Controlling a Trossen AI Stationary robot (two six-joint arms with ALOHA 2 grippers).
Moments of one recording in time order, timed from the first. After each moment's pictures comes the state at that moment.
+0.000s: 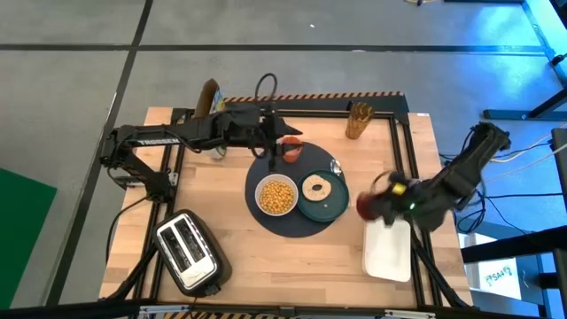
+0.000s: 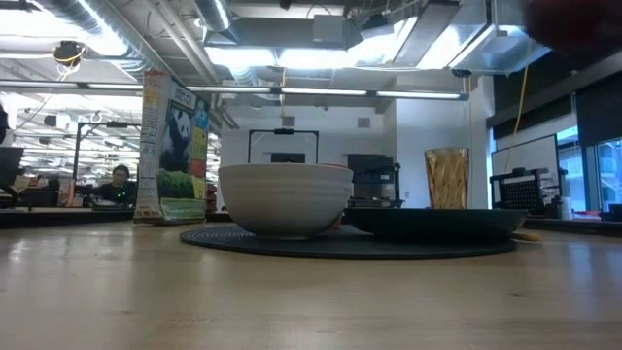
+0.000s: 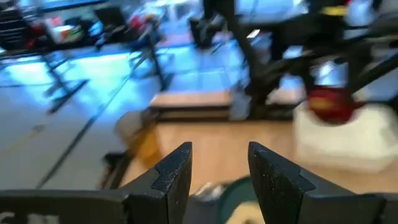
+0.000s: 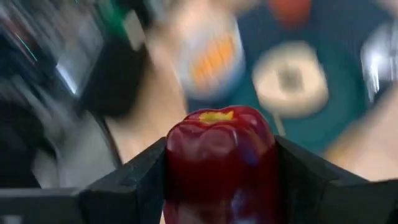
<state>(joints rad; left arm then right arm) 0.13 1.52 1.50 -0.28 -0.07 0.13 0.79 0.86 0.88 -0.86 0.67 1.46</state>
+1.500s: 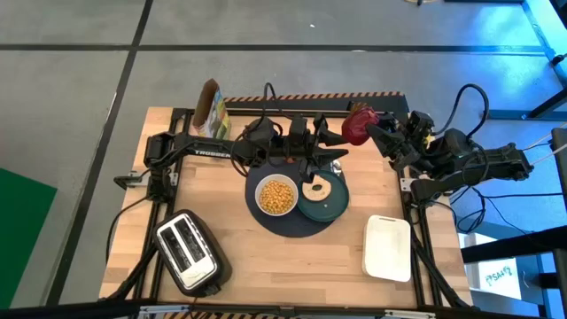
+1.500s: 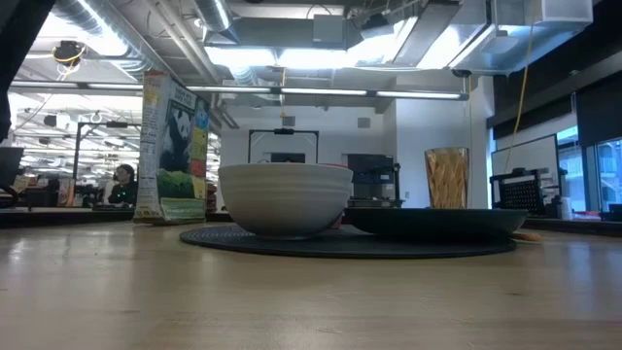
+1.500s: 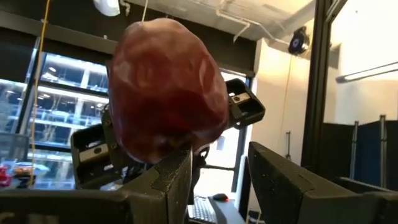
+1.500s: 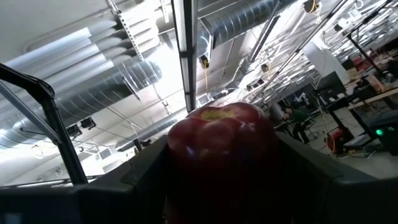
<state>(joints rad) 0.08 1.91 1.59 0.86 0.23 -0.30 0.14 0.88 0.88 0.60 0.36 0.39</state>
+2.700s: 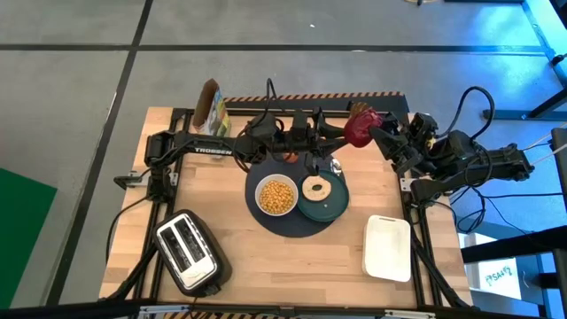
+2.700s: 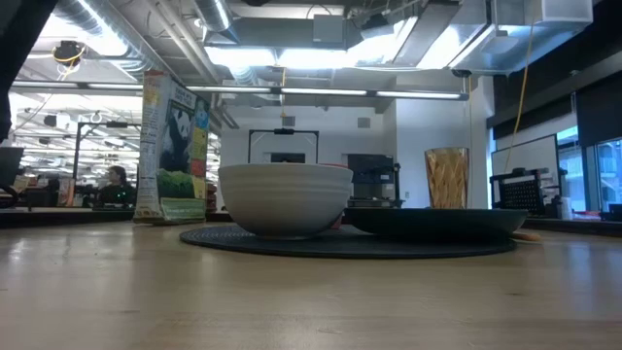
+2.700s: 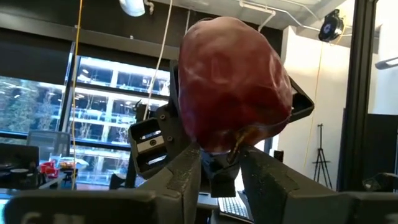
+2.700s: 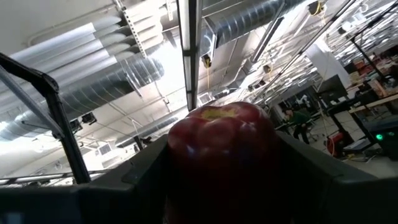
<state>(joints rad) 0.10 1.91 1.61 0.79 0.17 -0.23 0.14 0.87 0.88 0.58 0.38 0.36</state>
